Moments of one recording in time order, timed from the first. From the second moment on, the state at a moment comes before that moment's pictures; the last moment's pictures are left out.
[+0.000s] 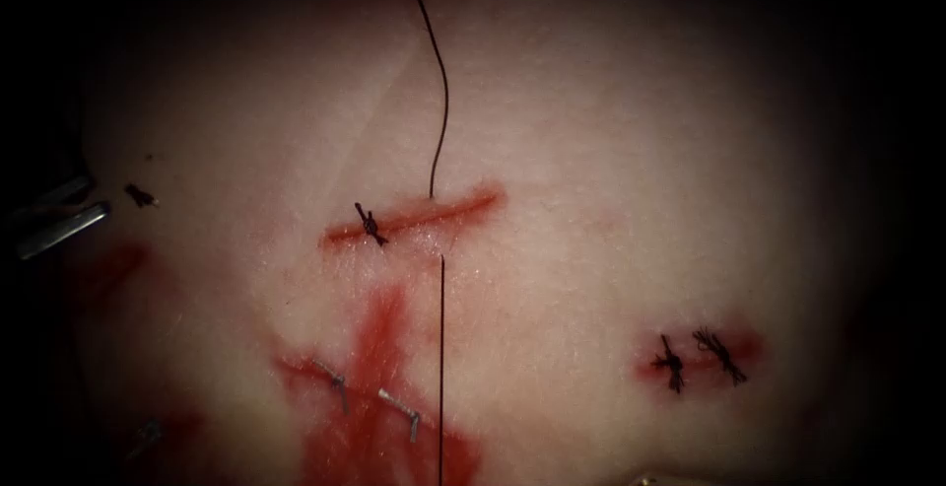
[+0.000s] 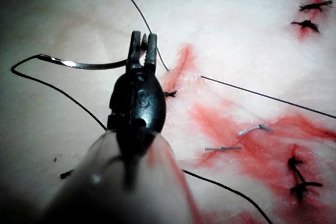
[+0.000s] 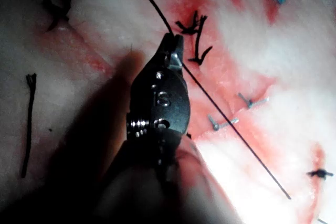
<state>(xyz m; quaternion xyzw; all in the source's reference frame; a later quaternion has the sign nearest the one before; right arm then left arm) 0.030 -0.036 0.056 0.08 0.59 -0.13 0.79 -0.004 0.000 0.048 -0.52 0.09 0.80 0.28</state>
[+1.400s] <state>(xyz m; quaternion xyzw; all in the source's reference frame) 0.030 -0.016 0.076 -0.10 0.55 -0.08 0.83 -0.004 0.000 0.048 -0.52 0.09 0.80 0.28</state>
